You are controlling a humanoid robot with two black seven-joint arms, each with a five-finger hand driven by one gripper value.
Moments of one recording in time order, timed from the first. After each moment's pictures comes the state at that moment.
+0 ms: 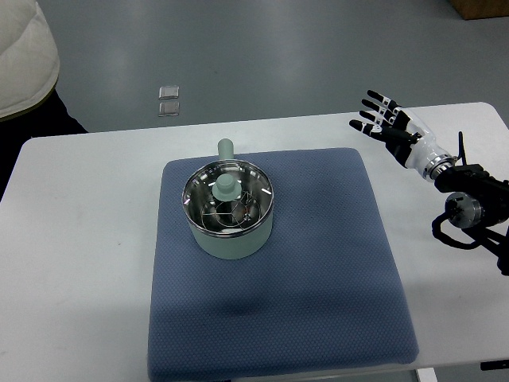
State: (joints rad) left arm 0.00 0.00 -0.04 -0.17 0.00 0.04 -0.03; right arm 0.75 -0.43 0.39 0.85 -0.06 0.06 0.42
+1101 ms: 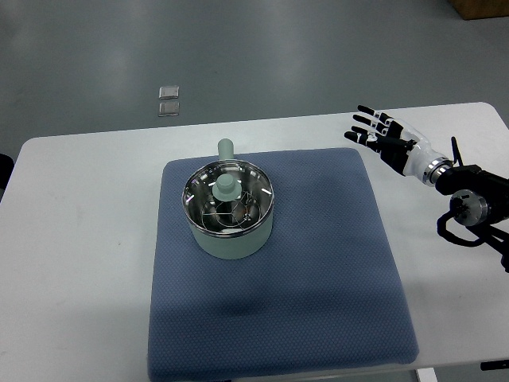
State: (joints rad) left arm 0.00 0.00 -0.04 -0.17 0.00 0.04 -0.03; right arm 0.76 -0.44 0.40 0.85 -0.05 0.13 0.28
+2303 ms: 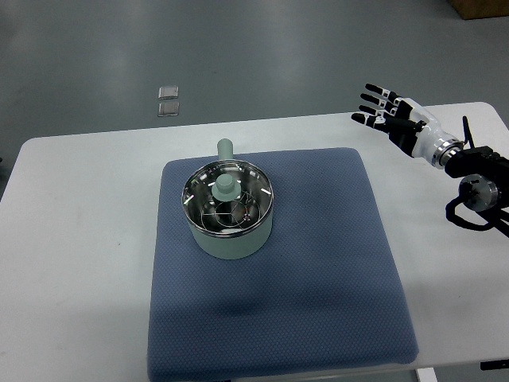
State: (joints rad) left arm 0.00 0.00 -0.04 -0.17 0.00 0.04 -0.03; right arm 0.81 -0.48 0.41 0.87 -0.14 0.13 0.30
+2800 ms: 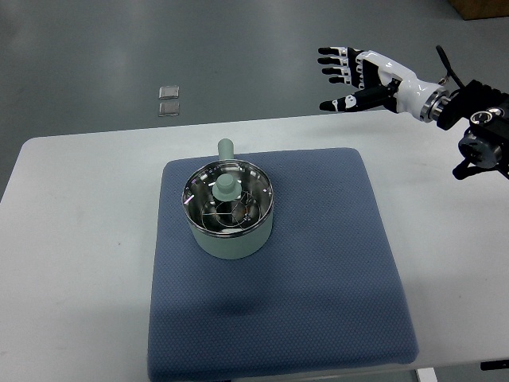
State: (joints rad) left arm 0.00 0.00 -0.04 -0.17 0.00 0.04 -0.03; right arm 1.03 -0.52 0.40 0.98 -0.61 0.22 0.30
